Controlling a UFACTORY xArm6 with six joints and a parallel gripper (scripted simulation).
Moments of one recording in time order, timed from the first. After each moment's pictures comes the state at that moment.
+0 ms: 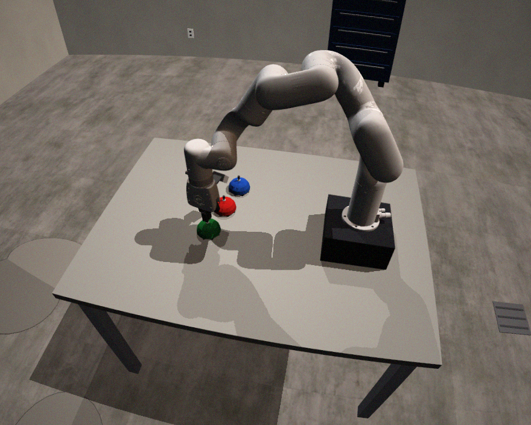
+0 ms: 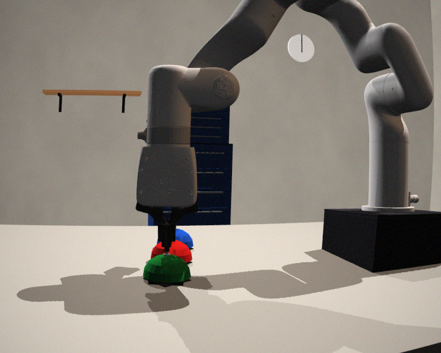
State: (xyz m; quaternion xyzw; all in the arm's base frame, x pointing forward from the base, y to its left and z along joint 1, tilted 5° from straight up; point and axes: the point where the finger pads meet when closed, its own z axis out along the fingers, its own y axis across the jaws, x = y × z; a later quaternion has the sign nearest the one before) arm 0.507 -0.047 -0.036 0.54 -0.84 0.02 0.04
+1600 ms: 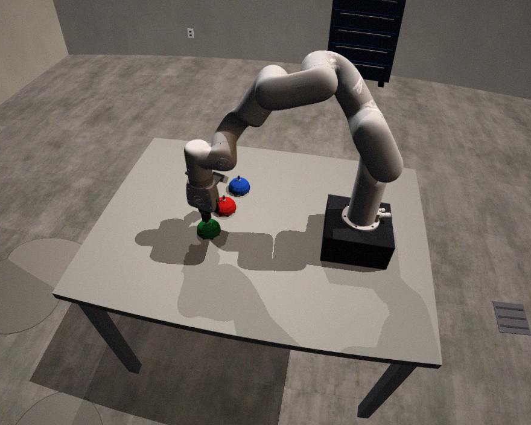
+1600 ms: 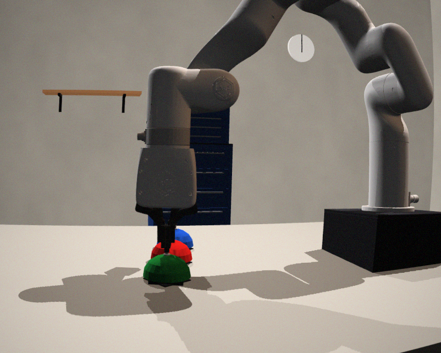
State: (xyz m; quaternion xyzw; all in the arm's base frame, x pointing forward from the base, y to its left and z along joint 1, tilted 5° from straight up) arm 0.508 -0.047 -0.038 0.54 -0.84 0.02 0.04
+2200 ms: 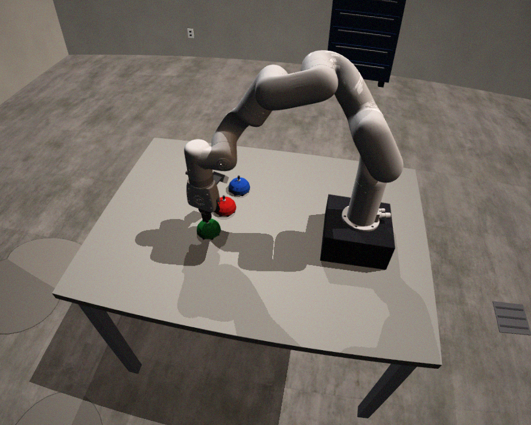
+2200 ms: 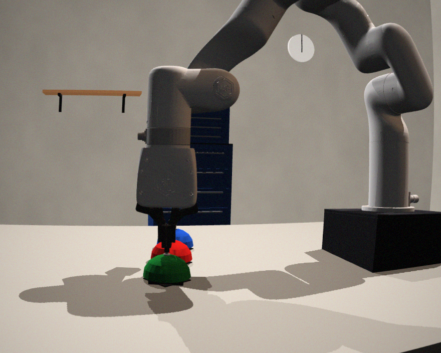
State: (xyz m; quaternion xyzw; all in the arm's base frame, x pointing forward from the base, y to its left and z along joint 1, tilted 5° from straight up) arm 0.507 -0.047 -0.038 0.54 -0.84 0.02 0.04
